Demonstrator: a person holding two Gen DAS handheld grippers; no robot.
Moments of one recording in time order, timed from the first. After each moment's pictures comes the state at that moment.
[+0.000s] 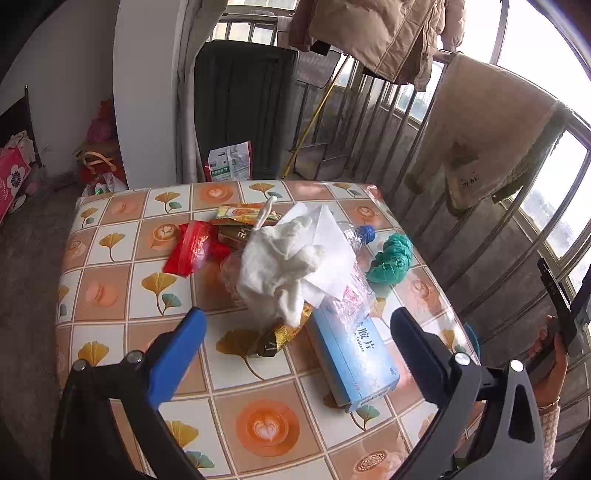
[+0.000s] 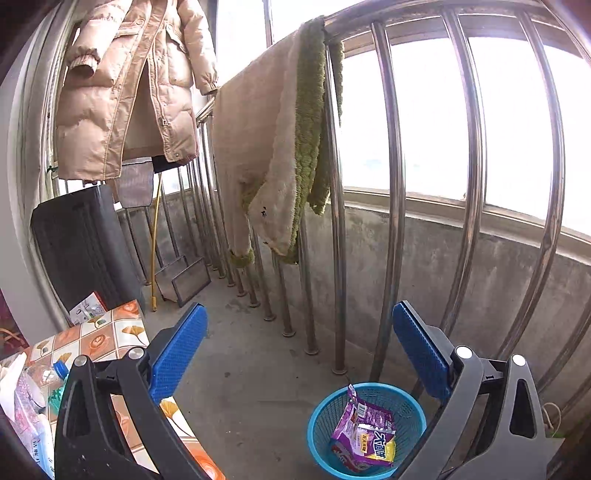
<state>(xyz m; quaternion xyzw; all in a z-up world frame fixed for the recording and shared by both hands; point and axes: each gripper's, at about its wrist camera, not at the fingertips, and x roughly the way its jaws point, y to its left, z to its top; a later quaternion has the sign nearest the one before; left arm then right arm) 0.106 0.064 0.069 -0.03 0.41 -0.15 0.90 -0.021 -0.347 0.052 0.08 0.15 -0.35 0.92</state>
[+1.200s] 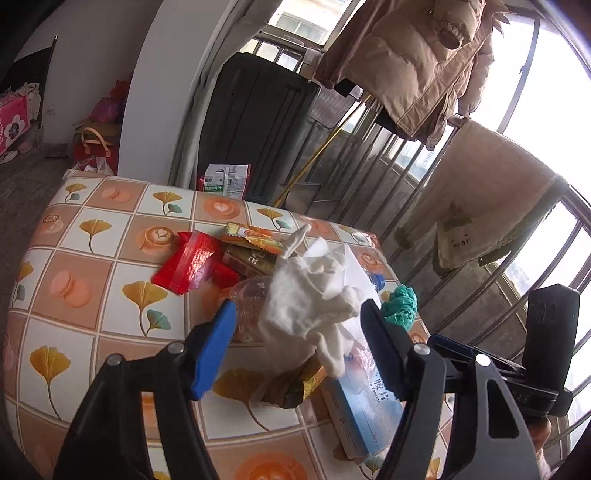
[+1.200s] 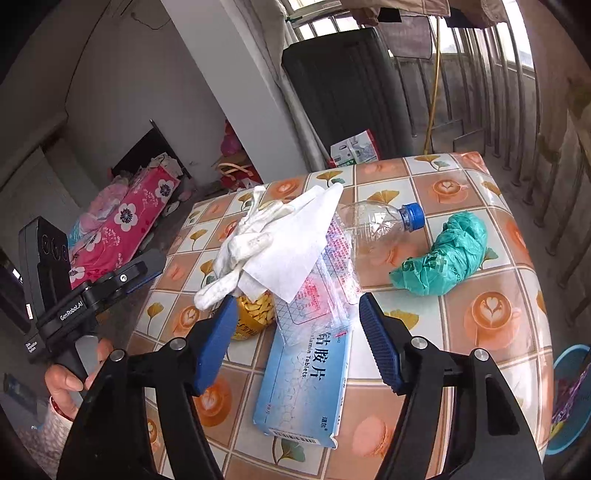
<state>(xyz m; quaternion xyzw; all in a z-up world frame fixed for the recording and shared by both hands) 0.147 0.096 0.028 -0.16 0.34 -0.18 0.91 0.092 -0.117 0.006 0.11 0.41 0.18 0.89</state>
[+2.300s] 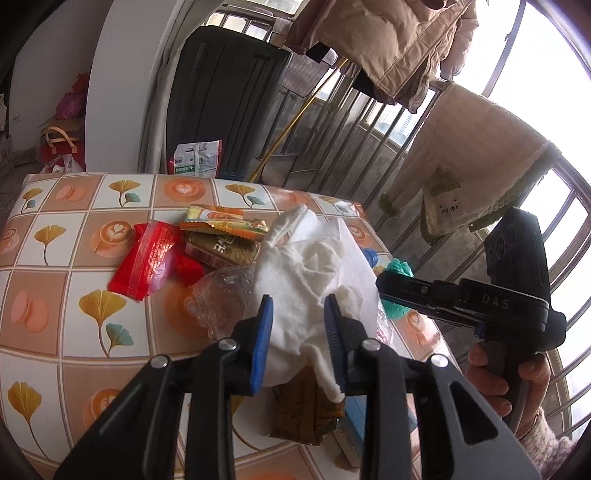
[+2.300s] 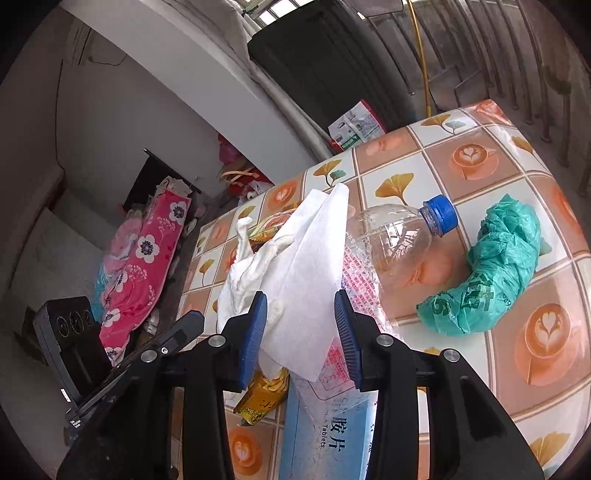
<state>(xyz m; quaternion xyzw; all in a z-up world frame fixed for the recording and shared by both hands) 0.180 0.065 0.009 -0.12 0.38 -0.24 0.88 0.159 -0.133 -0.011 0.24 0.45 0.18 0.84</state>
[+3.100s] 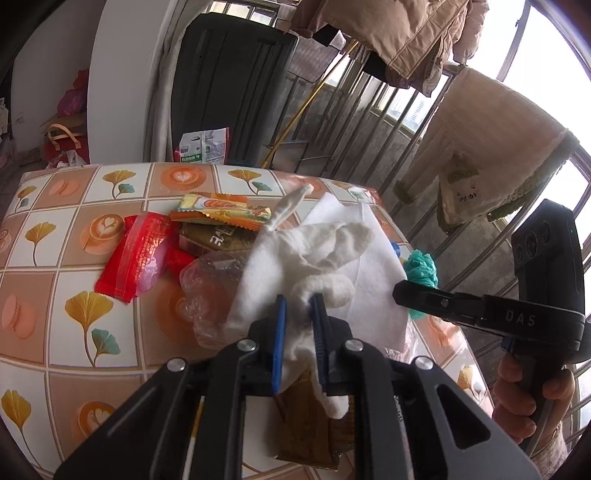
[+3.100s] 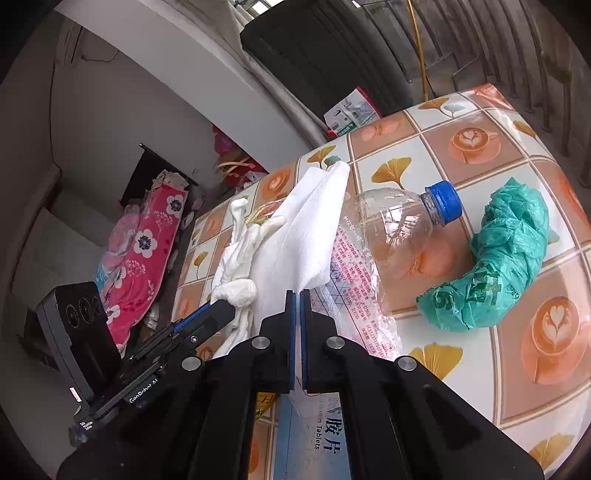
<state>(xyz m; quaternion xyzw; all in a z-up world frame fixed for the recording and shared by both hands) 0.202 0.049 -0.011 -0.10 0.41 -0.22 0.88 0.154 -0.135 -0.016 0.24 0.46 0.18 0.83</state>
